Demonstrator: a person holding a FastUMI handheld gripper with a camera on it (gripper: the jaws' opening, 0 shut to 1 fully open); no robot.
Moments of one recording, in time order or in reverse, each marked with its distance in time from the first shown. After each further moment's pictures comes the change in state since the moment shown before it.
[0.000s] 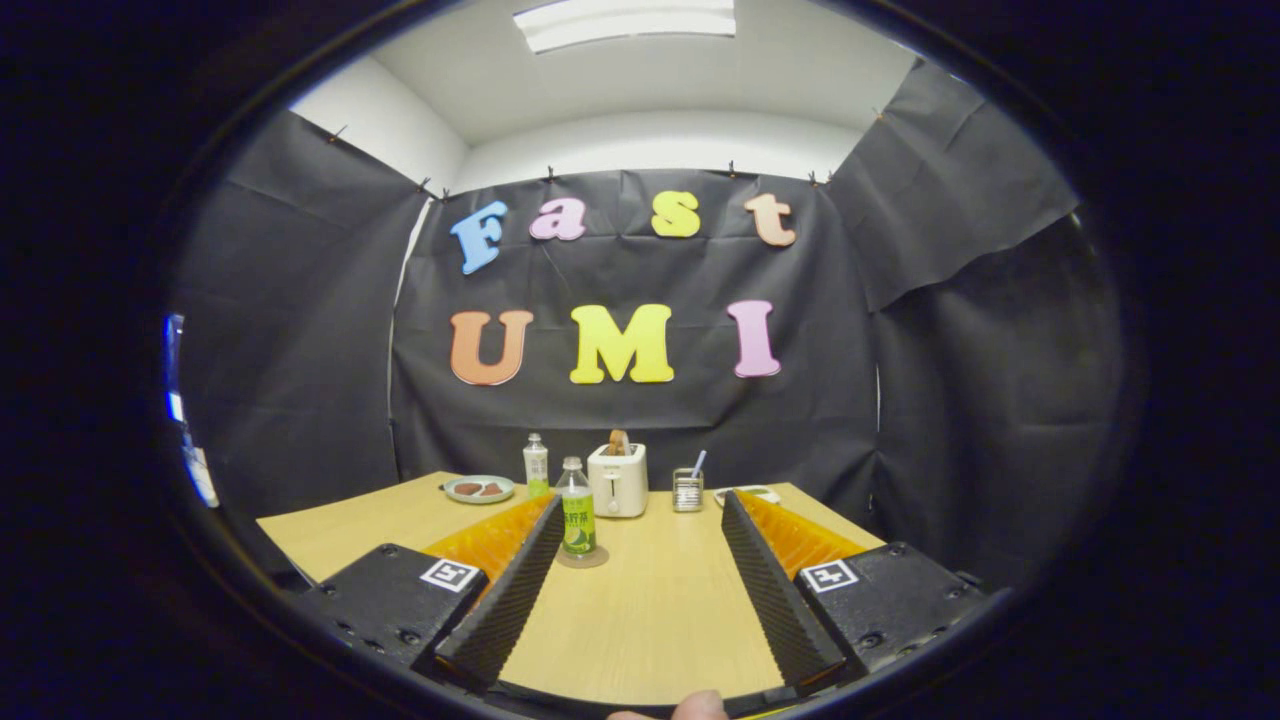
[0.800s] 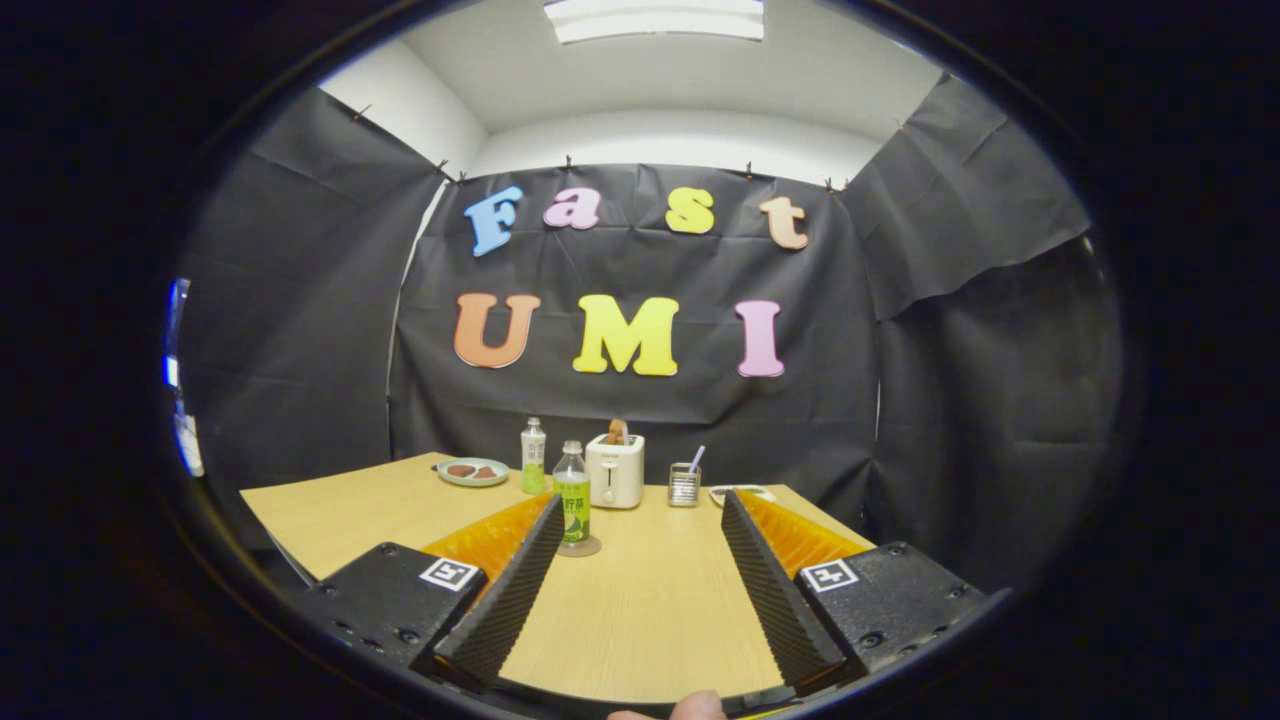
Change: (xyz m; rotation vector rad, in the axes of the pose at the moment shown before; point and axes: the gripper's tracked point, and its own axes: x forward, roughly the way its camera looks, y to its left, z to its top) arm 0.008 0.008 -0.021 -0.062 0.007 -0.006
